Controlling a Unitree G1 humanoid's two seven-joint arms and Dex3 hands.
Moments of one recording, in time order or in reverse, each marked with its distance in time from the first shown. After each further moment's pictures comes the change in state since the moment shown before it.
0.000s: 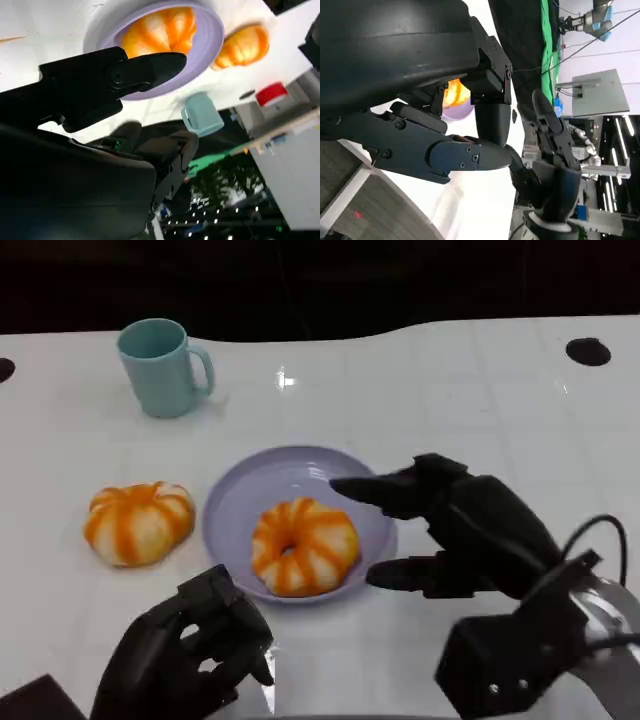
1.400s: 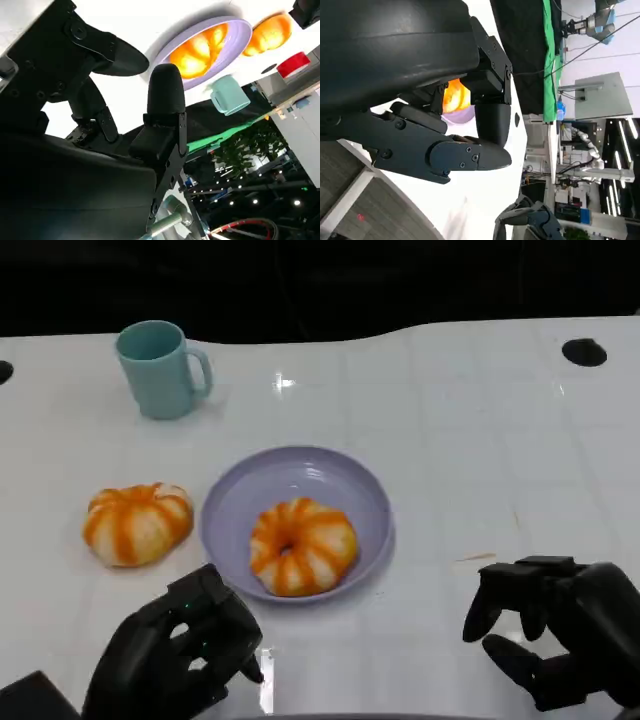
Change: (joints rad) left arm -0.011 0.013 0.019 0.024 -0.008 0.001 -0.001; right arm 0.352 -0.084 -0.192 -0.085 -0.041 -0.213 -0.181
